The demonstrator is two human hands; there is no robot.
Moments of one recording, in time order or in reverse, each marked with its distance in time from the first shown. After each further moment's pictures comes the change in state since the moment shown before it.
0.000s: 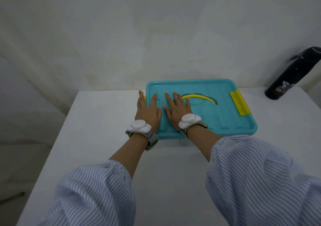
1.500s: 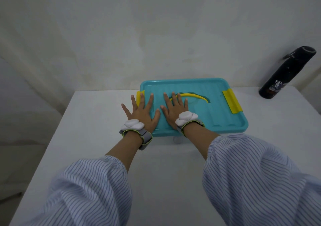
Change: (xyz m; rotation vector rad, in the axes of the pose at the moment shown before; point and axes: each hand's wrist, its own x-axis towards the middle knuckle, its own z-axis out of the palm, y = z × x) left_hand -0.007 -0.003 0.013 0.209 -0.085 -0.028; right_hand -0.009 0.012 -0.004 0.006 -0.060 0.047
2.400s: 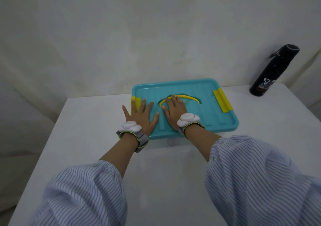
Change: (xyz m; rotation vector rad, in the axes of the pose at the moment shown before) left_hand 0.000 0.018 -0.006 0.050 -0.065 0.089; right_hand -0.002 0.024 -0.008 0.134 0.049 0.025
